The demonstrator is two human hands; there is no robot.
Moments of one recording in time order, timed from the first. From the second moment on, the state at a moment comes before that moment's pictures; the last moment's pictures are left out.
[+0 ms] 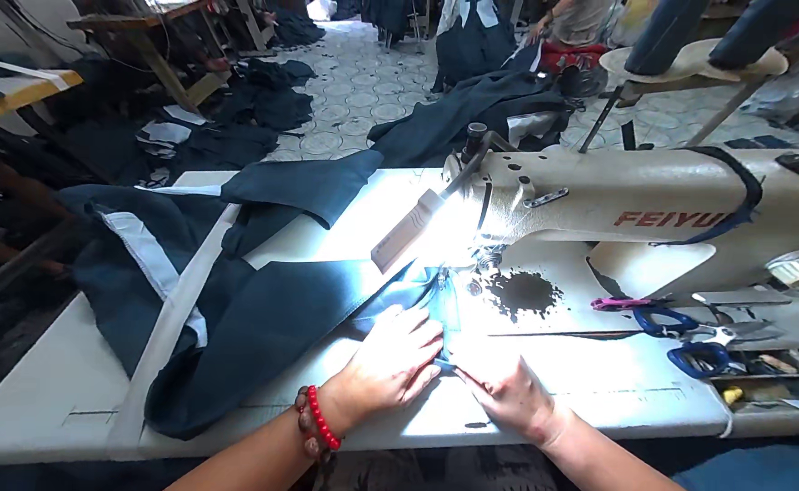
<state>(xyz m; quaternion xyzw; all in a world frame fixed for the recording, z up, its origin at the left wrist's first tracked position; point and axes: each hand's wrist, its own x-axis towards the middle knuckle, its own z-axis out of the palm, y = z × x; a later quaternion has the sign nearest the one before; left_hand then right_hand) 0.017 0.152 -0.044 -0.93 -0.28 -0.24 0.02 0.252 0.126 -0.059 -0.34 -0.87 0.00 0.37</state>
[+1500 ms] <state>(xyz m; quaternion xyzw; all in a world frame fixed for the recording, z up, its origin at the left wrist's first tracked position) 0.023 0.181 -0.033 -0.94 -0.29 -0.19 -0.02 0.288 0.179 0.004 -0.63 -0.77 -0.02 0.12</state>
